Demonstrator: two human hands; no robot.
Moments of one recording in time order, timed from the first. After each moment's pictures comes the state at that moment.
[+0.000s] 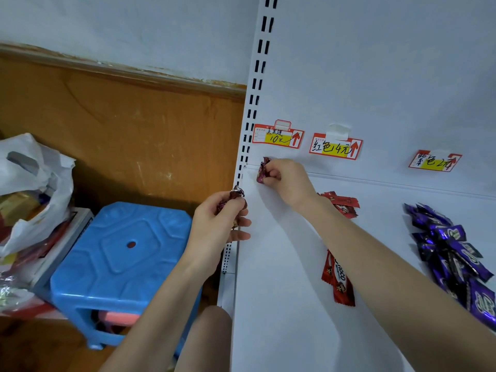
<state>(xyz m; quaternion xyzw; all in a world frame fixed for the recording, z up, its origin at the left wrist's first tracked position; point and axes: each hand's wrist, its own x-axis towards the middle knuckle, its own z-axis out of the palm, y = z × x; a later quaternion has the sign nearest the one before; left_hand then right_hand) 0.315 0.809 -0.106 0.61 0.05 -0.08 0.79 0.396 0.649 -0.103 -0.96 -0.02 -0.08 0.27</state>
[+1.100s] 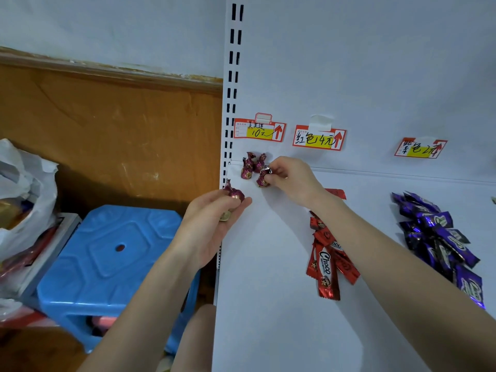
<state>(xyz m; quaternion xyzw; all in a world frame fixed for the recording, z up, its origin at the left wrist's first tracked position) 0.328 0.794 -0.106 0.47 0.05 -0.17 0.86 0.381 0.615 -0.099 -0.93 0.00 -0.05 0.37</state>
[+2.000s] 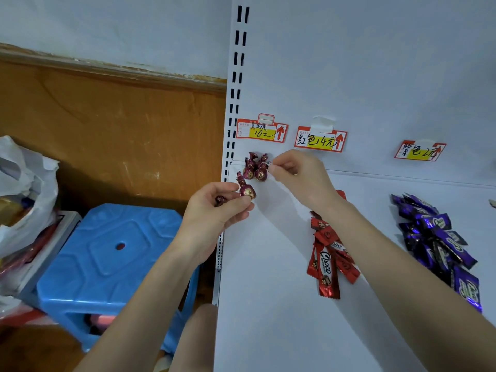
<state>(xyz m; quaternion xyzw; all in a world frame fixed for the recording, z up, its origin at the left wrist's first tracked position) 0.326 0.796 -0.103 0.55 0.01 -0.12 0.83 0.355 0.622 -0.077 -0.89 -0.02 -0.12 0.44</state>
